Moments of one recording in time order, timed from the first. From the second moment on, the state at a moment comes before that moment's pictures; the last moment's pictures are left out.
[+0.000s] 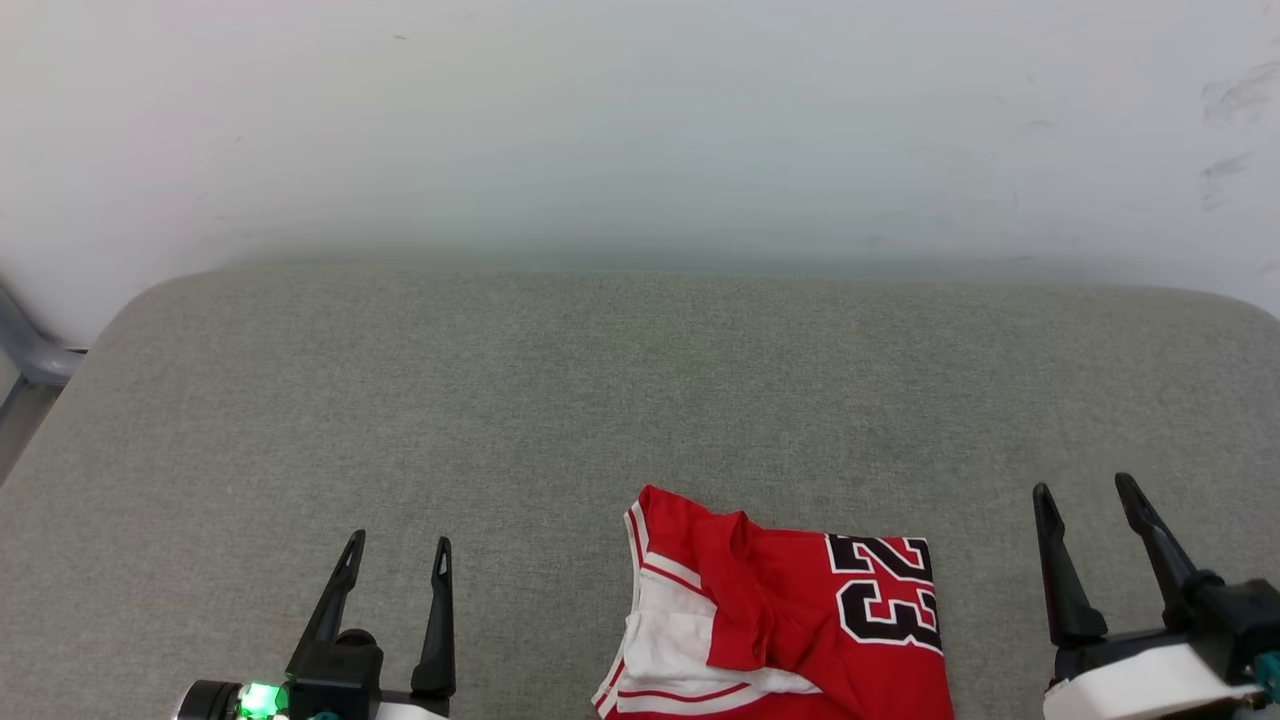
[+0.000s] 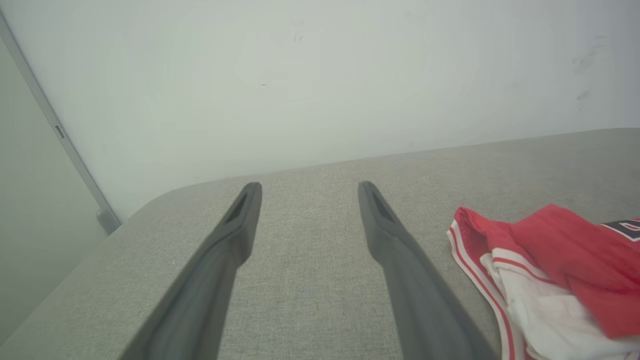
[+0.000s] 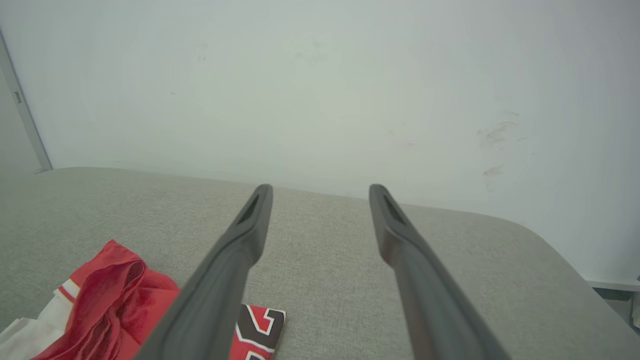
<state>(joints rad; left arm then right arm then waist) 0.11 0.14 -0.15 0.03 -0.01 0.12 -0.26 0.04 -0.14 -0.05 0.07 0.10 0.13 -0.25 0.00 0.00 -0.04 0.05</state>
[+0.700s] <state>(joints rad) 0.12 0.15 -0.15 0.04 -0.02 0.12 -0.26 0.15 -0.06 -0.05 0.04 0.12 0.13 -0.26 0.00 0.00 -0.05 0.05</state>
